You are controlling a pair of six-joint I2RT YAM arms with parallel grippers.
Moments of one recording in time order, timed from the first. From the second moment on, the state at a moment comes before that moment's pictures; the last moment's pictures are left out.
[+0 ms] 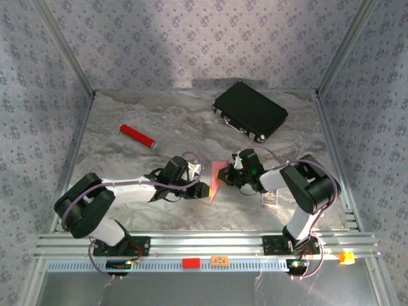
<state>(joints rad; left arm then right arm) -0.81 1.49 0.59 0.15 0.57 -0.81 0.51 1.72 0.53 0.45 -0.54 0.97</state>
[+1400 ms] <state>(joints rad) -0.80 1.84 0.75 0.28 0.73 -0.85 0.52 1.72 0.53 0.45 -0.54 0.97</state>
